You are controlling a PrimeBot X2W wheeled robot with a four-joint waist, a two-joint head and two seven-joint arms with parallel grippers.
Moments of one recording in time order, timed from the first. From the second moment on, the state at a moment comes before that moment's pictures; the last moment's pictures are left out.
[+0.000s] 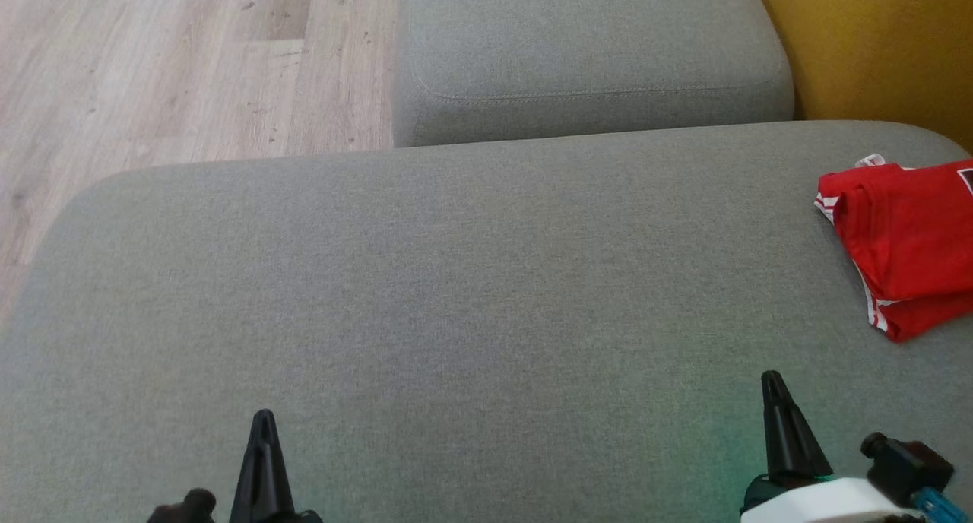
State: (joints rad) left arm 0.20 0.06 -0.18 0.12 -0.43 0.10 -0.20; right arm 0.17 -0.05 0.08 0.21 0.42 0.13 -0.20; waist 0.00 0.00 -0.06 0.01
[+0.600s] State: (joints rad) left arm 0.15 0.07 -0.15 0.15 -0.67 0.05 -0.16; right arm 0.12 -0.06 0.05 0.22 0.65 0.13 -0.15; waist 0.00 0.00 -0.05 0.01
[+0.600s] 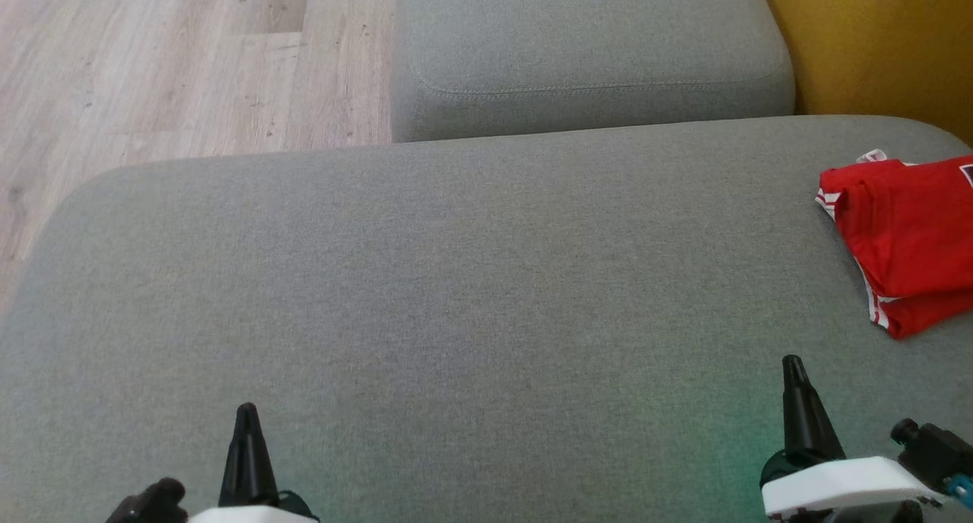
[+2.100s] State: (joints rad) left arm 0.04 0.07 -0.06 0.21 -1.20 -0.04 -0.03; right arm 0.03 -0.06 -0.02 0.25 1.19 0.13 -0.03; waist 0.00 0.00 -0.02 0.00
